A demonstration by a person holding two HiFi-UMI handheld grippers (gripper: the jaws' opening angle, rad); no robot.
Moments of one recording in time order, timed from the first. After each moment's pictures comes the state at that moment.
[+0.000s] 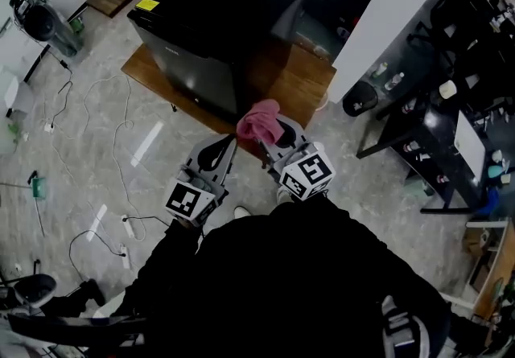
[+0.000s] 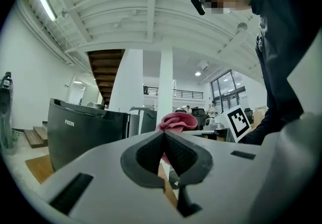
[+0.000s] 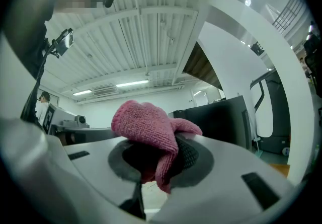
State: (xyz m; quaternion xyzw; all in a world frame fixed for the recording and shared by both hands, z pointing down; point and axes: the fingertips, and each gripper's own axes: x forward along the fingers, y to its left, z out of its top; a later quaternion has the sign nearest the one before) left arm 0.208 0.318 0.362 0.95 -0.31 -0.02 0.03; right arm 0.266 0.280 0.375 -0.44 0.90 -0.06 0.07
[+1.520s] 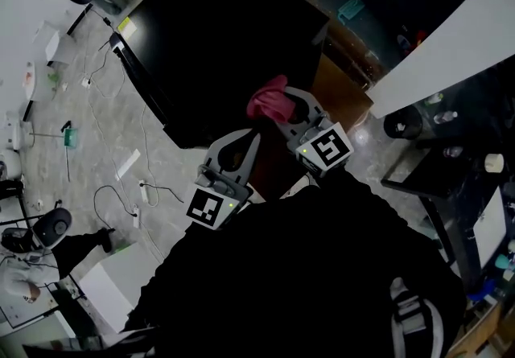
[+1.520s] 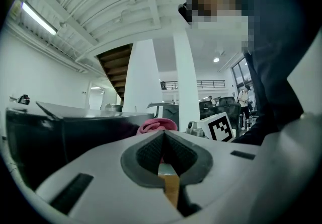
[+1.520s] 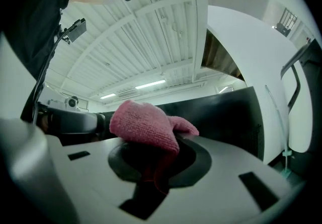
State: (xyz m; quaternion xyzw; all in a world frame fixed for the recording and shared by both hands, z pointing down) left arm 0.388 0.088 0.367 0.90 -0.43 0.03 0.01; right arm 0.395 0.007 0.387 -0.27 0.96 -0.03 0.07
